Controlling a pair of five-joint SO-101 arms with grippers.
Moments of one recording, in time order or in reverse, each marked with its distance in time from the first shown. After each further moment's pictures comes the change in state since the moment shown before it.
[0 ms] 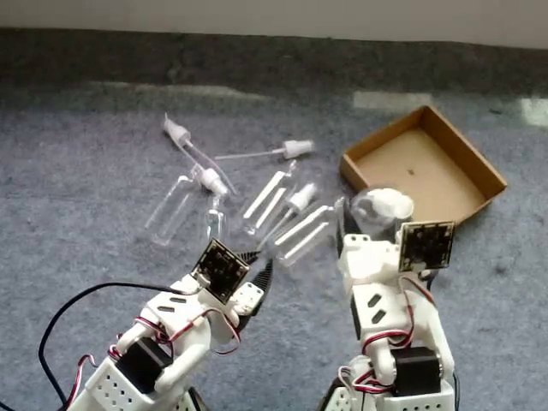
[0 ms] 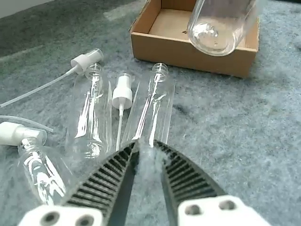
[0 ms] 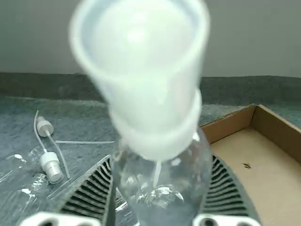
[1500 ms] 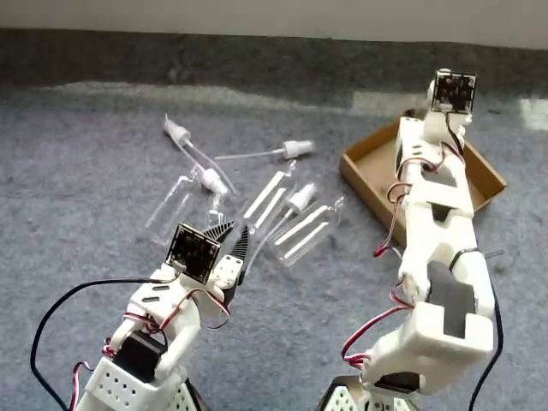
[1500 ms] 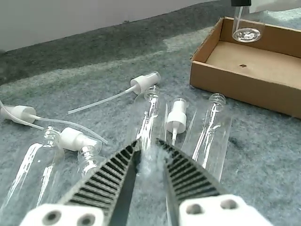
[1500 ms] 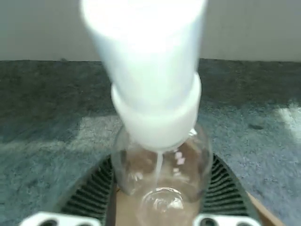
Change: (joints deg) left arm -11.5 0.0 3.2 -9.7 0.0; right arm 18.2 110.1 -54.8 -44.3 9.3
